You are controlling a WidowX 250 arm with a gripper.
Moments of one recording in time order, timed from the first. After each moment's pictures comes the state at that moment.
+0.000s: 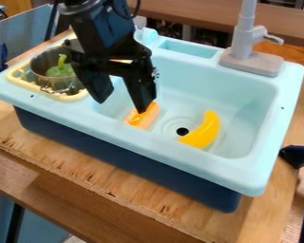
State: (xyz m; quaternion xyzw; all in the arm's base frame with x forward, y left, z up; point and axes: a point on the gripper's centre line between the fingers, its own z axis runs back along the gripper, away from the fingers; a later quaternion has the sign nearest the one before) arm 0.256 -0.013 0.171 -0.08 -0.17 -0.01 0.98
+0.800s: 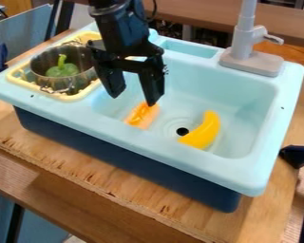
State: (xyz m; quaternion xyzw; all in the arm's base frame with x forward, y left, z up) arm 0.298 0.002 0.148 -0.08 -0.12 -0.02 0.99
